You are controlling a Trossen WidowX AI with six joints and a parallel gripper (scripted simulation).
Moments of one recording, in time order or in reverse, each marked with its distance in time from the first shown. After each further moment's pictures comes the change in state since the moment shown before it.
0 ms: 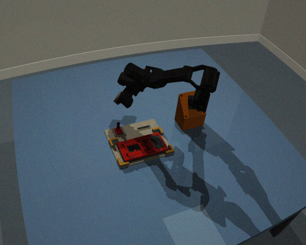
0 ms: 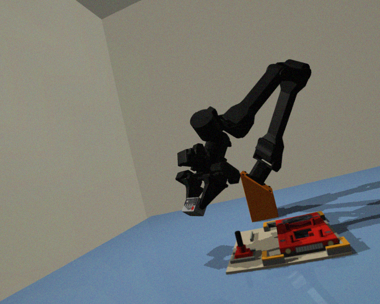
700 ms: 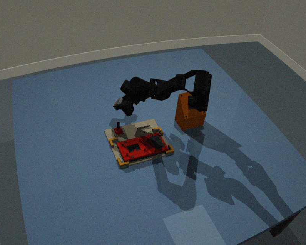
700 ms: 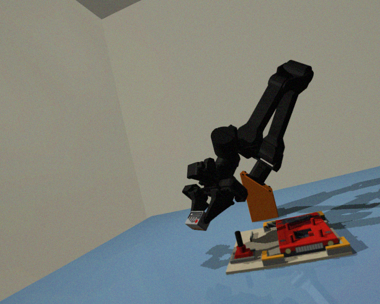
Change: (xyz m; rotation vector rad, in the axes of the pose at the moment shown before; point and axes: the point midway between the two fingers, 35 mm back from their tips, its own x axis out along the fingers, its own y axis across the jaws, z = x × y) arm 0.026 0.003 -0.026 -0.002 -0.151 0.006
